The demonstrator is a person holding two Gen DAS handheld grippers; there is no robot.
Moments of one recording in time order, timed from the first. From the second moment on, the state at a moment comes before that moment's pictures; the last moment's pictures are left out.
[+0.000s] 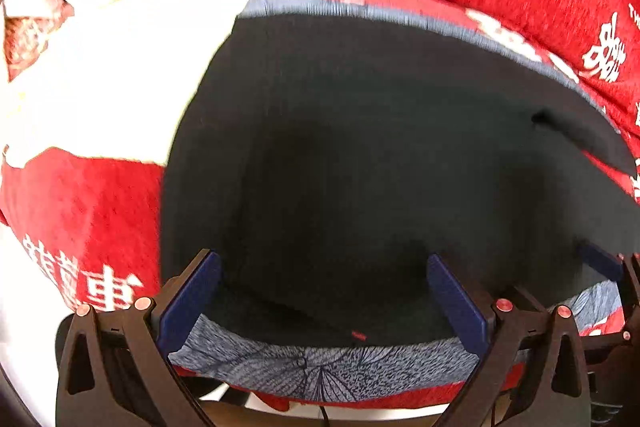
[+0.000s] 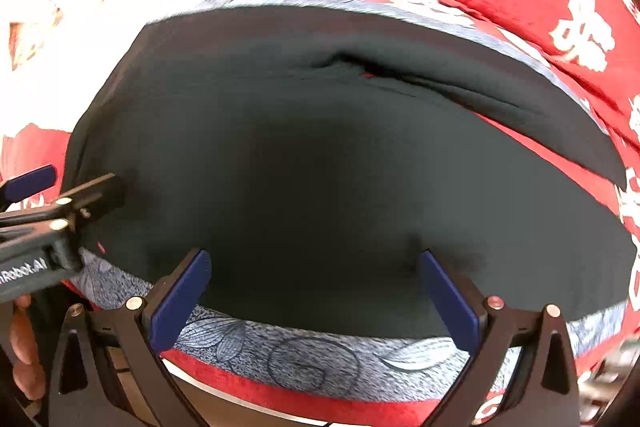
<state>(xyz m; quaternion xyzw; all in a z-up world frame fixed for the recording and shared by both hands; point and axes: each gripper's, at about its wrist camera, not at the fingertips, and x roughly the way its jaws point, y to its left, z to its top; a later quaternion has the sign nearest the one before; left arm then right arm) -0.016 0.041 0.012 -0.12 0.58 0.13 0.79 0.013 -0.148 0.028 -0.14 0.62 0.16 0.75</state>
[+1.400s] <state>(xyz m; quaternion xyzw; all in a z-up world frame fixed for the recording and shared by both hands) 0.087 0.056 0.039 -0.09 0.54 0.13 0.82 0.139 -0.146 0.056 -0.12 0.56 0.14 0.80</state>
